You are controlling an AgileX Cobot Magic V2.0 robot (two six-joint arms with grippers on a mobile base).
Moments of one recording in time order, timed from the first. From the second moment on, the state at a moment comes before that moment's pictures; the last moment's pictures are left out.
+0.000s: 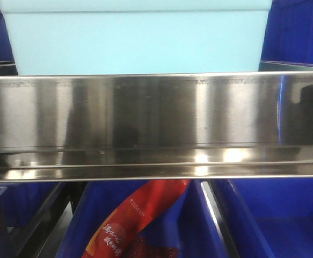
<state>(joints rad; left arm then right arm) -0.10 0.01 0.00 0.00 0.02 -0.03 0.03 0.00 0.00 0.11 0.13 -0.05</state>
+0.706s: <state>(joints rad) -0.10 0.01 0.00 0.00 0.02 -0.03 0.03 0.00 0.00 0.11 0.12 -0.05</state>
